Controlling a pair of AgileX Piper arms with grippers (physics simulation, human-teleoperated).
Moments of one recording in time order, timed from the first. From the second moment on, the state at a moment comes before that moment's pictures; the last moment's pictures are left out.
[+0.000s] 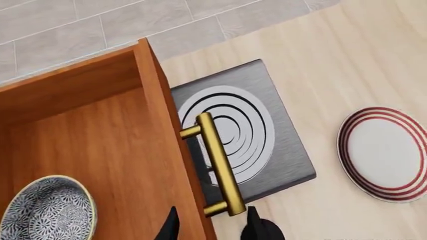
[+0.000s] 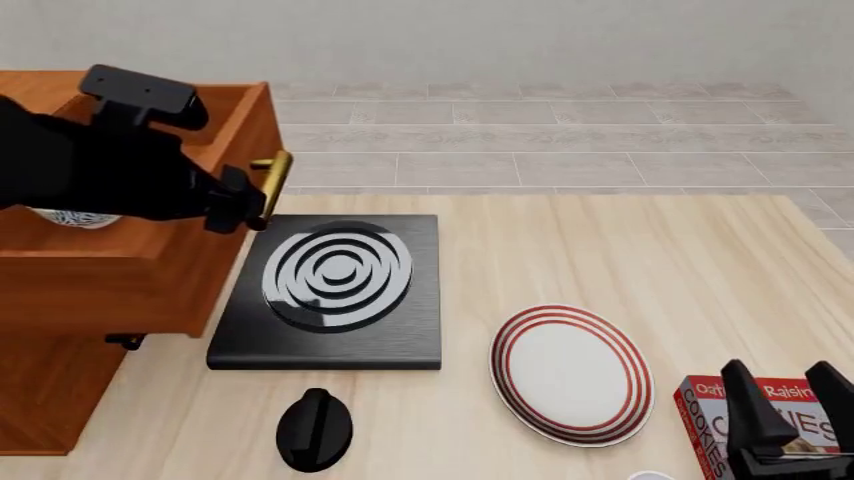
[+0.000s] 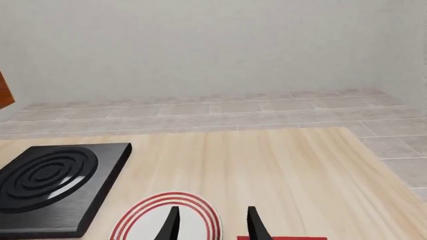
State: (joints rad) left arm -0.30 1.24 -1.24 0.82 0.06; right arm 0.01 0.10 0.00 -0.06 0.05
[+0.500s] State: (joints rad) left arm -0.33 1.26 -1.28 0.85 0.01; right arm 0.01 0.04 0.00 0.00 0.05
